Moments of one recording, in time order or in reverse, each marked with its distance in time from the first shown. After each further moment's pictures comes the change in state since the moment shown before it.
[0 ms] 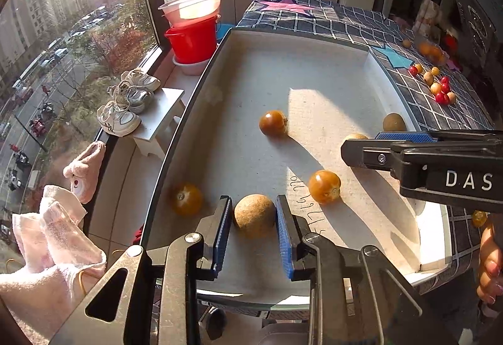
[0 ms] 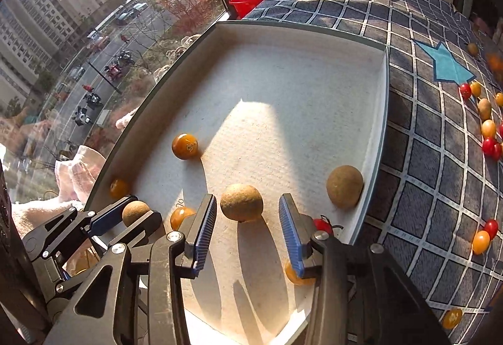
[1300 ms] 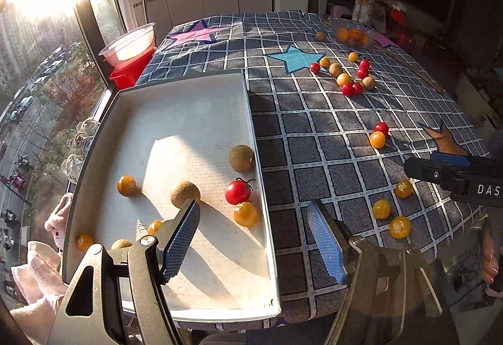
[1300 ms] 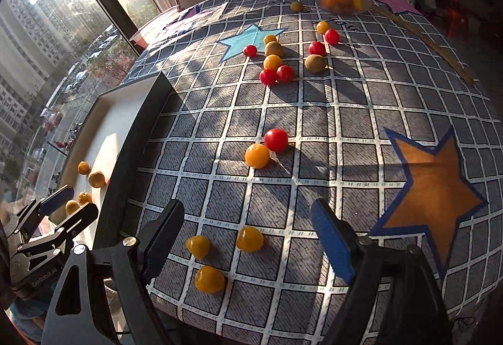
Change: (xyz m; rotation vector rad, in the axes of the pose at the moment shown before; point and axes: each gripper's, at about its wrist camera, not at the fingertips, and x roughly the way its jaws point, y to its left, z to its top) left arm -0.039 -0.133 0.018 0.236 -0.059 -0.129; right arm -0.121 -0.178 -0.104 0.321 -0.164 -0.194
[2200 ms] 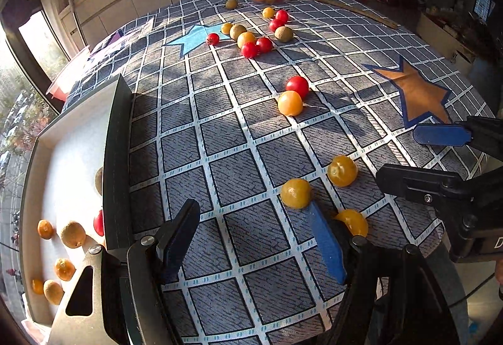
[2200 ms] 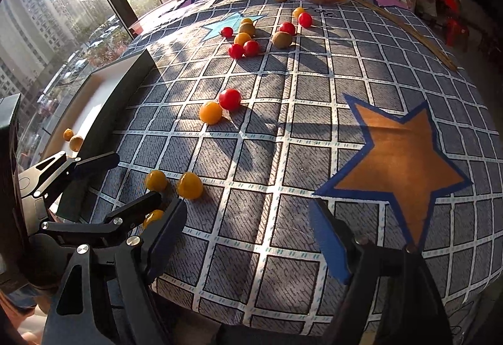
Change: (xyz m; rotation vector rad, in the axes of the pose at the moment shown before) left arm 0.050 -0.101 0.000 0.240 0.077 -0.079; right arm -0.003 -0.032 -0.028 -0.054 0.007 -0.007
